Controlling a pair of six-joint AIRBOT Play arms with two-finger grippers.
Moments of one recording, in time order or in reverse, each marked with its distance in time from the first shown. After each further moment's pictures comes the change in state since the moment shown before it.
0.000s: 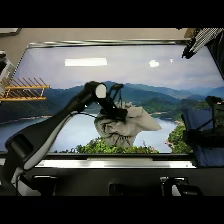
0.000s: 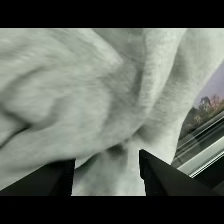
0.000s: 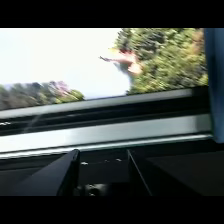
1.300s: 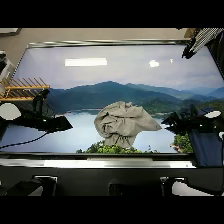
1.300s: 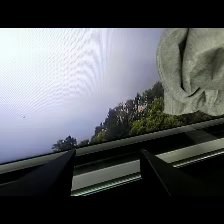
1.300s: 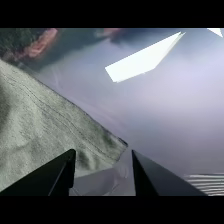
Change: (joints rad) left arm 0.492 0.847 -0.878 -0.024 0.043 0.098; right arm -0.319 -0.725 -0.149 0.641 -0.513 -0.233
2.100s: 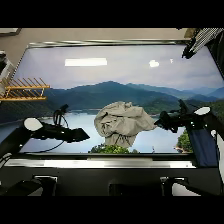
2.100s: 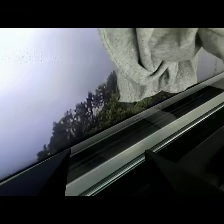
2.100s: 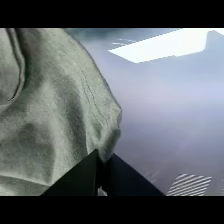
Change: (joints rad) left arm -0.094 -0.086 -0.304 -0.419 0.259 0.340; right arm 0.153 0.070 -0.002 0.020 0.011 -0.019
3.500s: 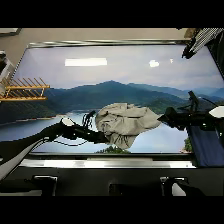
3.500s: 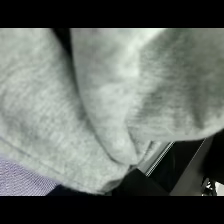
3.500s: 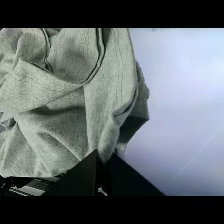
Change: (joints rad) left arm -0.204 -0.466 0.111 -0.397 0.105 0.366; right arm 0.001 0.275 0.000 -0.002 0.097 0.058
